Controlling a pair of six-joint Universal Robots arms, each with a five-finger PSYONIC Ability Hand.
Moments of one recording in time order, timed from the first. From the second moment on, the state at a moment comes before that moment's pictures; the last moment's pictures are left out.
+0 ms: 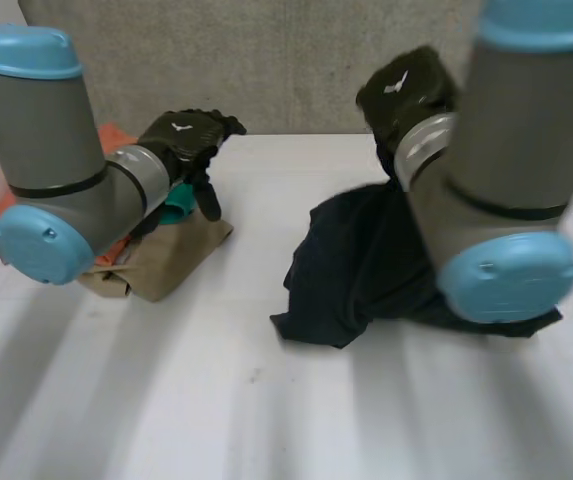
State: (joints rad) left arm 4.25 -2.19 -0.87 2.85 -1.46 3.34; right arm 2.25 -1.08 0.86 0.25 1.83 2.42; left_hand 0.19 0.20 0.21 0.20 0.05; right_hand 1.11 1.17 1.18 1.19 0.95
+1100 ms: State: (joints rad) left arm 4.10 -2.11 -0.77 3.39 -1.73 3.47; right arm 2.00 -1.11 1.03 -0.56 1.47 3.12; left_hand 1.18 1.20 1.19 1.19 0.98; right_hand 1.13 1.18 1.19 1.20 0.99
